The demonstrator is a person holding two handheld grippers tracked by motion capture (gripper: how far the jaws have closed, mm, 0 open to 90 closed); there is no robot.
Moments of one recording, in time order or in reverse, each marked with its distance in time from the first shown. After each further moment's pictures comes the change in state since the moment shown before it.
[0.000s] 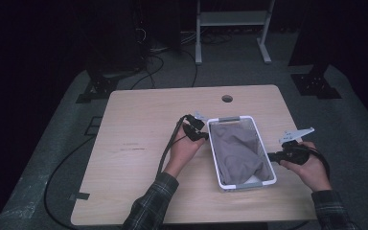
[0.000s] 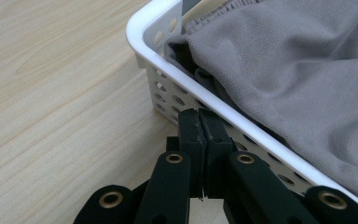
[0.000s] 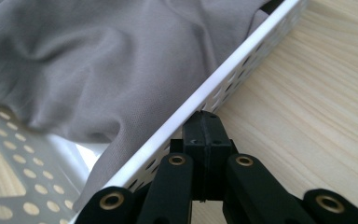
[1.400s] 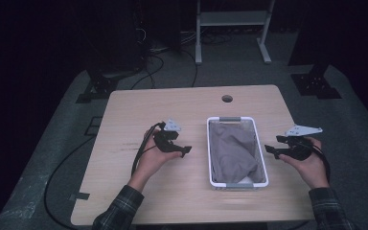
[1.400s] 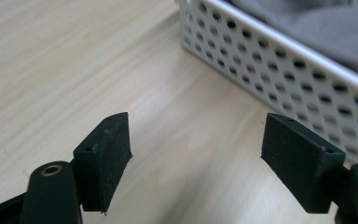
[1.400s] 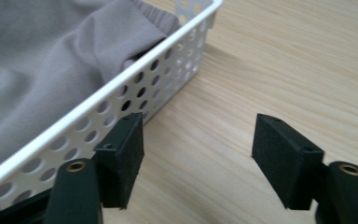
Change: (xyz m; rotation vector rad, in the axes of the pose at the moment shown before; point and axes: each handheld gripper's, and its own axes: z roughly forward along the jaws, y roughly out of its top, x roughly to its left) left arm 0.028 -0.062 -0.074 -0.036 0.007 0.099; right arm -0.023 -0.005 0.005 -0.183 -0.252 0.074
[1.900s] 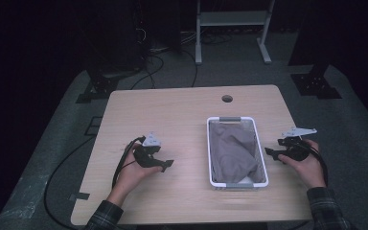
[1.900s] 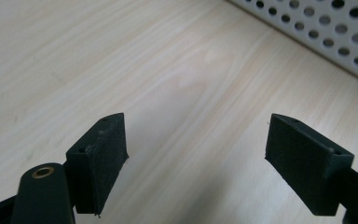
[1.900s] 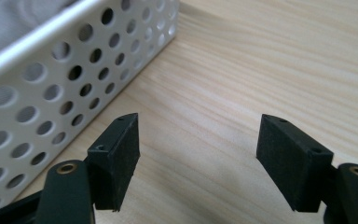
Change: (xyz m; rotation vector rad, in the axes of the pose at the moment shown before) left arm 0.011 -0.065 -0.031 0.009 0.024 -0.044; right arm -0.009 -0.014 0.021 0.086 -0.045 0.050
